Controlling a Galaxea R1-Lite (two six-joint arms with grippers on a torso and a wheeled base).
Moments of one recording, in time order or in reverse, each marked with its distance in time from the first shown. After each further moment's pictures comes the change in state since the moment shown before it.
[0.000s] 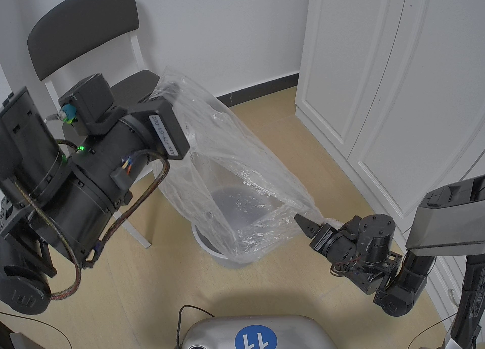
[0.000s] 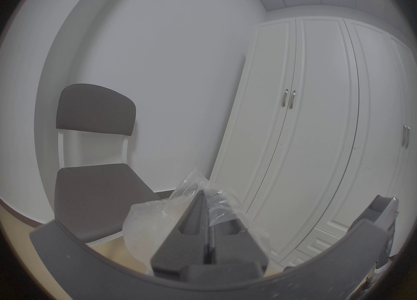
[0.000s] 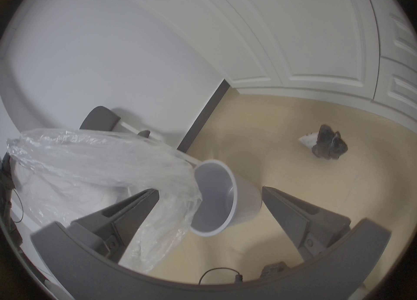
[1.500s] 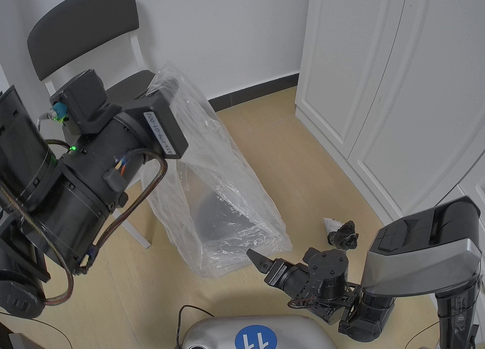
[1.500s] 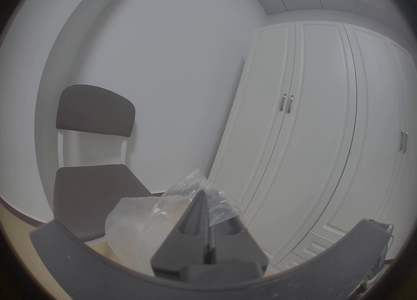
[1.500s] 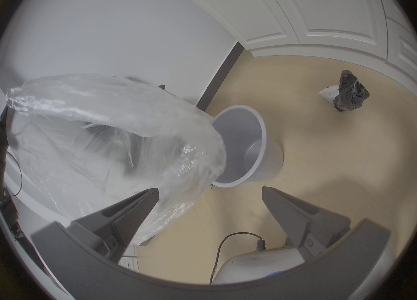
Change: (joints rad) left arm -0.033 -0.023 0.002 -0.001 0.020 0.001; right arm 0.230 0.151 -0.091 0.000 -0.026 0.099
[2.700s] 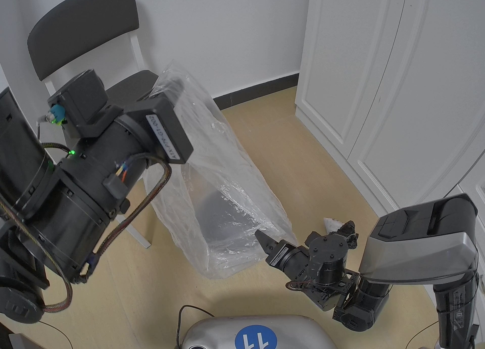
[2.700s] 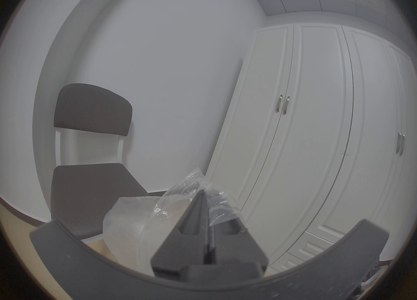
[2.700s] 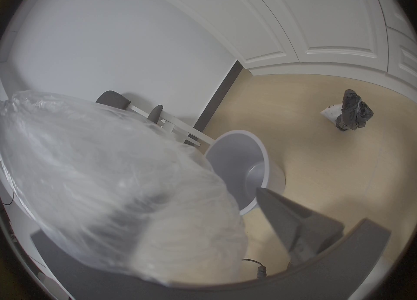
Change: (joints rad) left arm -0.036 -0.006 0.003 -0.002 0.013 0.001; right arm -0.054 0.020 -0.100 0.000 -0.057 -0.048
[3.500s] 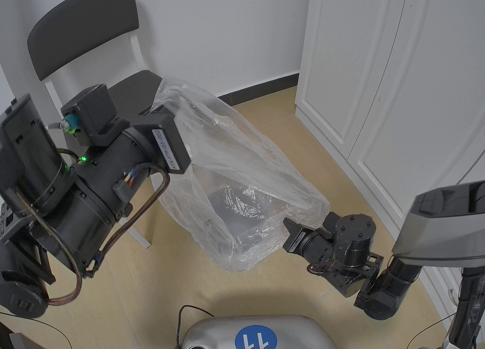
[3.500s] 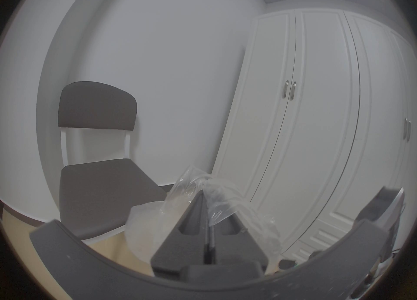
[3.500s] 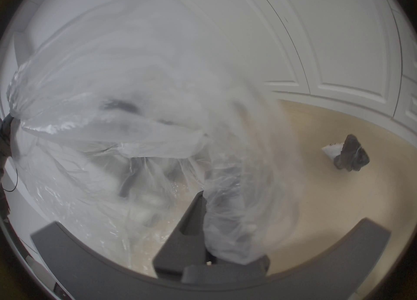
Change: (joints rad) left arm 0.050 0.016 0.013 0.055 -0.005 -0.001; right arm -0.059 -0.149 0.060 0.036 0.019 -0.195
